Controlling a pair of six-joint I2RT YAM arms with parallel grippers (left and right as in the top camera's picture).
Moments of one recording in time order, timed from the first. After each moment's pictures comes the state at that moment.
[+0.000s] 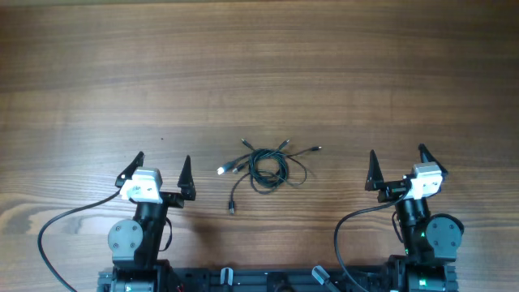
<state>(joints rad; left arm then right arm) 0.00 0.01 0.01 -0.06 0.12 -0.06 -0.09 0.02 0.01 0.01 -0.18 -0.06</state>
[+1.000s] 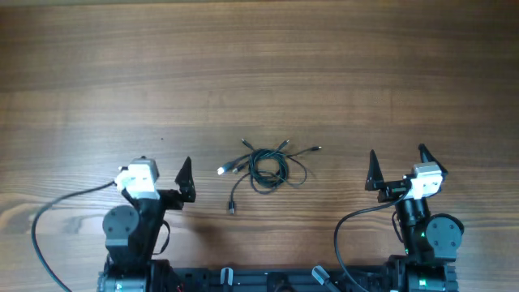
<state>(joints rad) 0.00 0.20 0.18 -0.26 0.13 -0.16 -0.09 0.02 0.01 0.01 -0.18 -0.06</state>
